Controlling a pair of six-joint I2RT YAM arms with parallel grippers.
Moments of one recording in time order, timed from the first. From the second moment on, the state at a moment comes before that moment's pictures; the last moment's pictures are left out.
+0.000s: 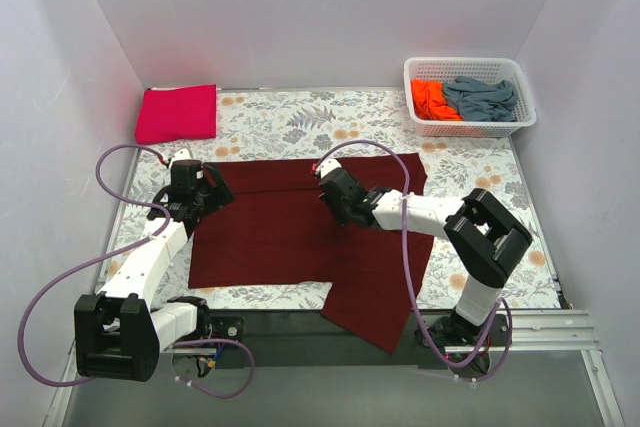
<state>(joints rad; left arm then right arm) -0.09 1.11 0.67 -0.34 -0.15 -0.52 0.90 1.74 1.02 -0.18 0.29 0.16</state>
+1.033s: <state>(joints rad) -0.02 1.49 0.95 -0.31 -0.12 -0.59 0.37 1.58 1.07 -0.25 0.05 0.12</state>
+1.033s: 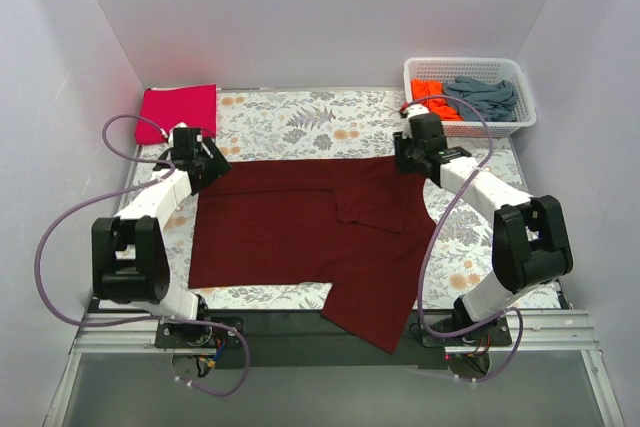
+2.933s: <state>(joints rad) 0.02 1.22 0.81 -0.77 -0.28 -0.87 0.34 1.16 0.76 -0.47 -0.09 0.25</state>
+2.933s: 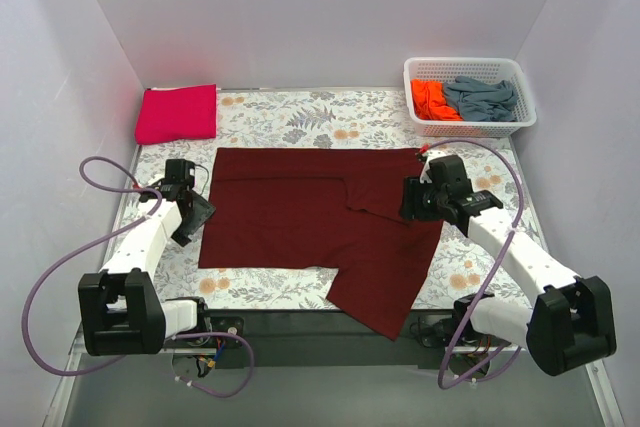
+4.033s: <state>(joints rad) 0.00 1.25 0.62 -0.84 -0.26 -1.23 0.35 1.05 0.61 -0.49 -0.15 0.21</state>
